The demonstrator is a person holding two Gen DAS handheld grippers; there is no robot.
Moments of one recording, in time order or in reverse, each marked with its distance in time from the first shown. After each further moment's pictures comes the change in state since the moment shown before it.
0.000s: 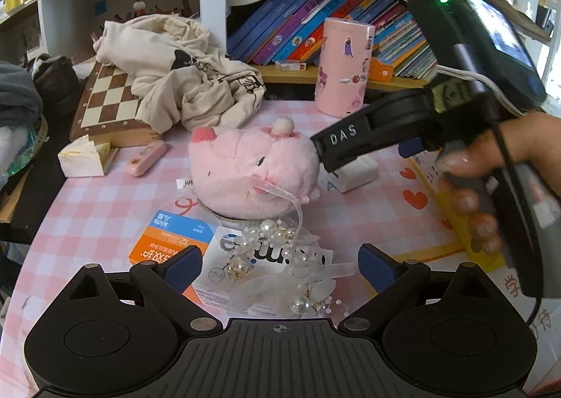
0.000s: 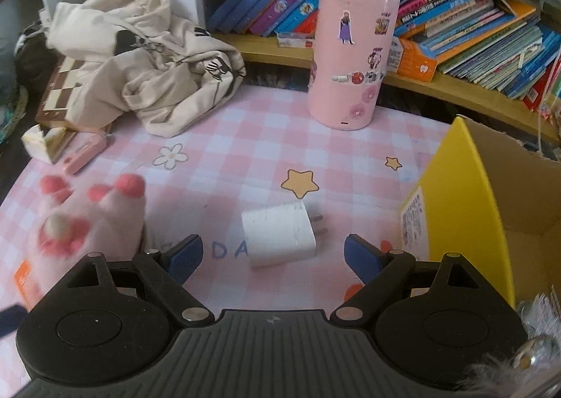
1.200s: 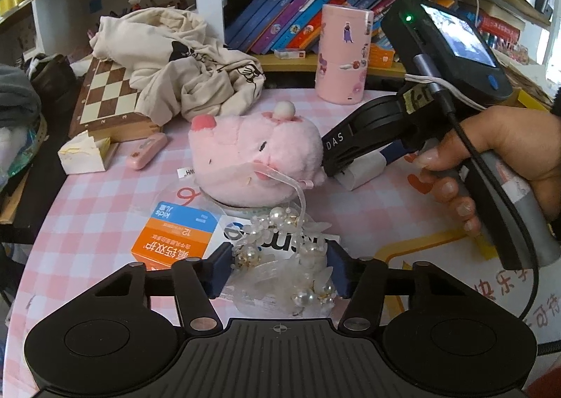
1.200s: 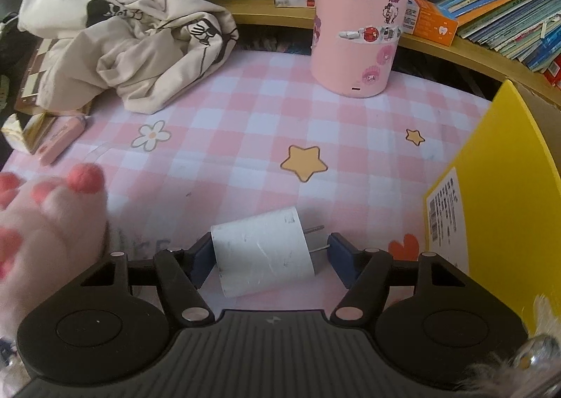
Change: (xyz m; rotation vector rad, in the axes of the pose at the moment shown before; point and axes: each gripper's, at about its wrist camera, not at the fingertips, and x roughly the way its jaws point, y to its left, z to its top) left arm 0.003 0.000 -0.003 0.036 0.033 0.006; right arm 0.035 -0.005 -0.003 0.015 0.091 0.036
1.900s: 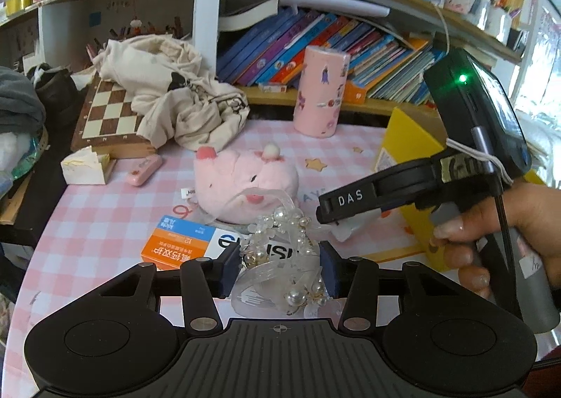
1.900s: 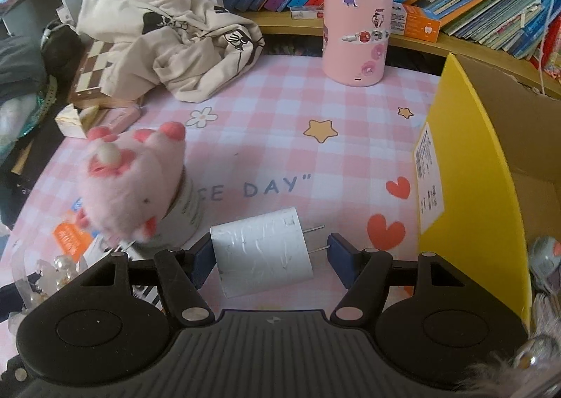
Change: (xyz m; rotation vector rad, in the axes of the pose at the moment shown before) left arm -0.055 0.011 -0.001 -0.042 -0.094 -0.108; right arm -0.073 0.013 -0.048 0.026 -0.046 0.065
